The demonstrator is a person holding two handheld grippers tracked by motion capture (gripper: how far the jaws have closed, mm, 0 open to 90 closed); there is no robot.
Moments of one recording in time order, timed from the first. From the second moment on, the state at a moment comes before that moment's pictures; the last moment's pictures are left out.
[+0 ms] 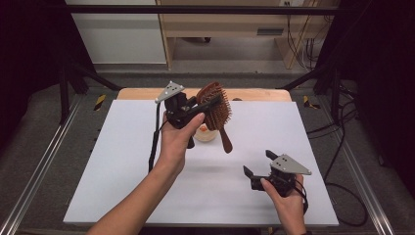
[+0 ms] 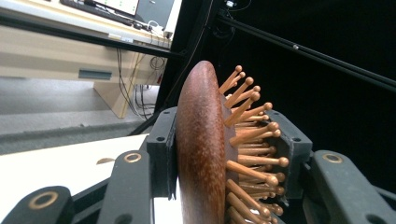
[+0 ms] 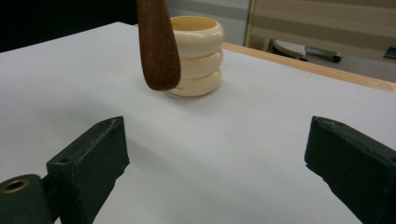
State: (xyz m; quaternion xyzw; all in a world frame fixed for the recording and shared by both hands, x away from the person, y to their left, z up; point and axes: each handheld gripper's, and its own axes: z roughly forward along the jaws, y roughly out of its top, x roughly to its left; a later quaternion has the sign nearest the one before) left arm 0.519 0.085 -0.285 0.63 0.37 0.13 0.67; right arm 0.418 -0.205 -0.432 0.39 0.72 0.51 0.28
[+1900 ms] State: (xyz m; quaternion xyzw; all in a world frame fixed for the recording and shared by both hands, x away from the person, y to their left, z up) left arm 0.547 0.100 -0.250 0.60 0.38 0.17 0.68; right arm 0.417 -0.210 -0.435 0.39 0.71 0.52 0.28
